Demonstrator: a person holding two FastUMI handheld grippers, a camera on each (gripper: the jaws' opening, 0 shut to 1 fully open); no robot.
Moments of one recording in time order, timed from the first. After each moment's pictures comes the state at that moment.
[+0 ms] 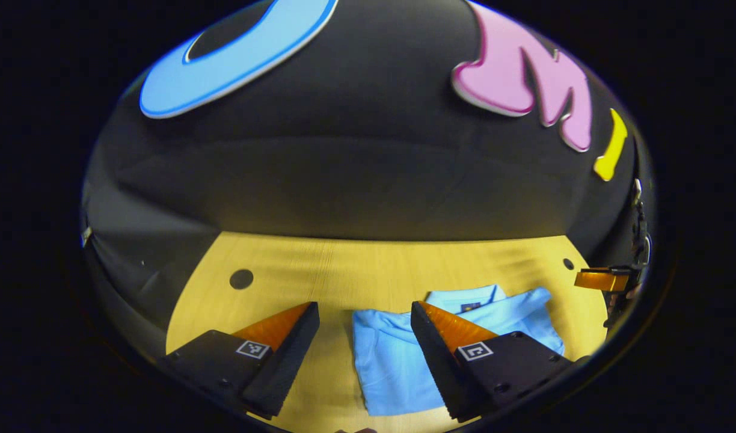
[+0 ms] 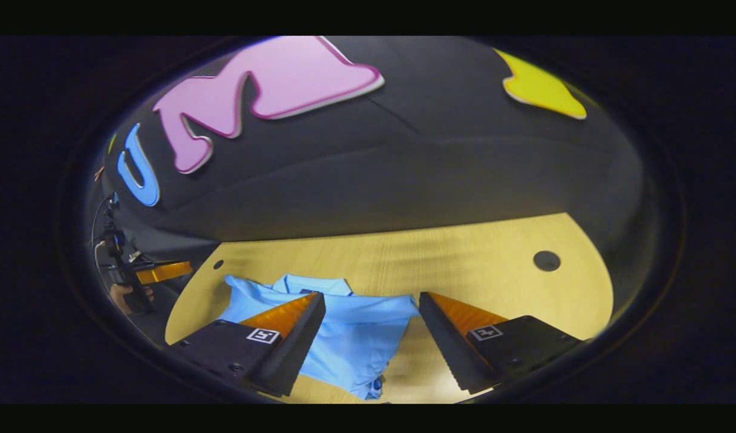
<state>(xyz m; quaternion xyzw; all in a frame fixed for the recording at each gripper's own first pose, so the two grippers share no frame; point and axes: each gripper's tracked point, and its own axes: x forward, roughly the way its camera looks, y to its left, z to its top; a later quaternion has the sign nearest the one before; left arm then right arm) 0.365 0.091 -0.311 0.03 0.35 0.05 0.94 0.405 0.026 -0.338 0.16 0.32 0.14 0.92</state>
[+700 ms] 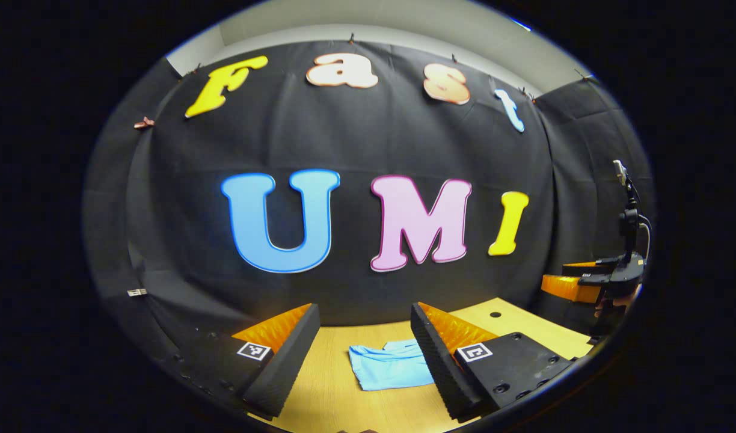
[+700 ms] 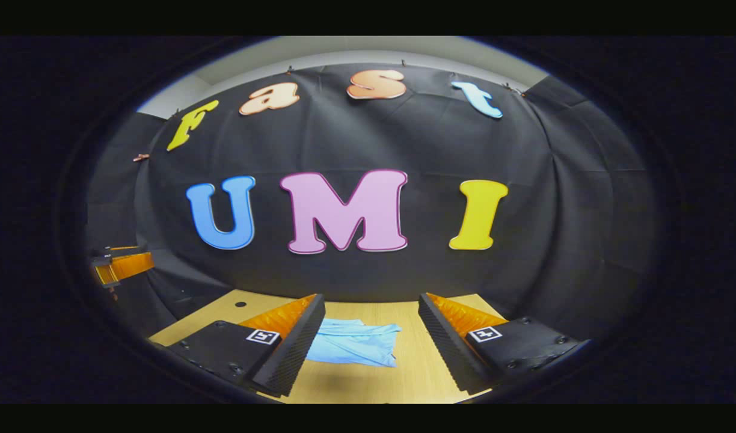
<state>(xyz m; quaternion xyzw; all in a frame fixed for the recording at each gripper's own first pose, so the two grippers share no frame) 0.092 0.006 -0.032 0.06 0.06 0.00 1.00 0.129 0.028 -0.057 0.08 0.06 0.02 0.99</state>
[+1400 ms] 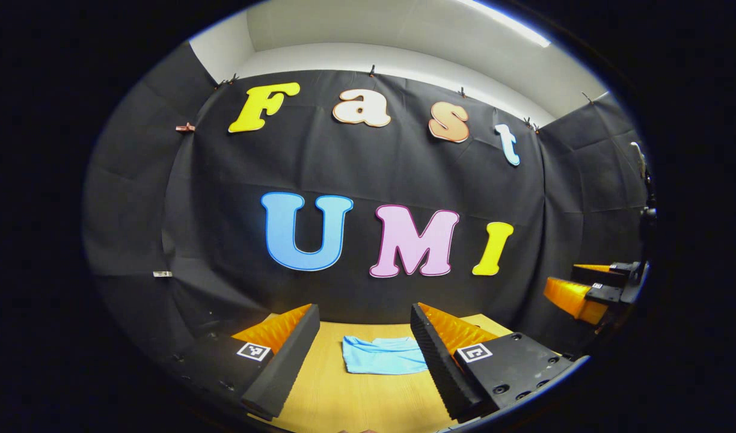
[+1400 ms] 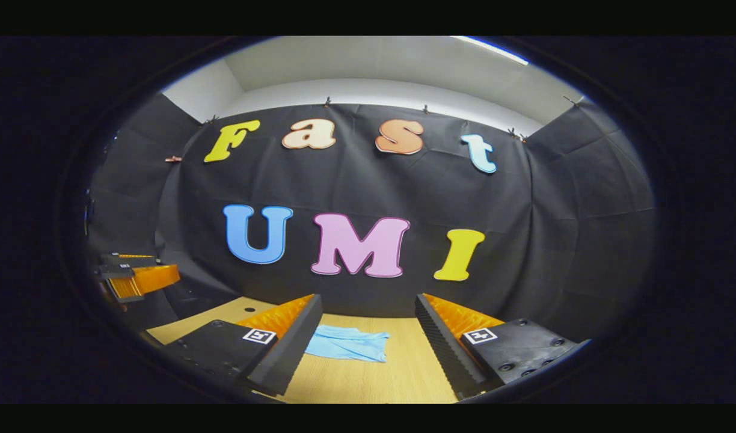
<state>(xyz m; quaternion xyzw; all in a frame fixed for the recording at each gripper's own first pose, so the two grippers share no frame) -0.022 0.000 0.004 0.03 0.04 0.04 1.00 -0.005 0.055 0.020 0.03 -0.03 0.01 1.00</state>
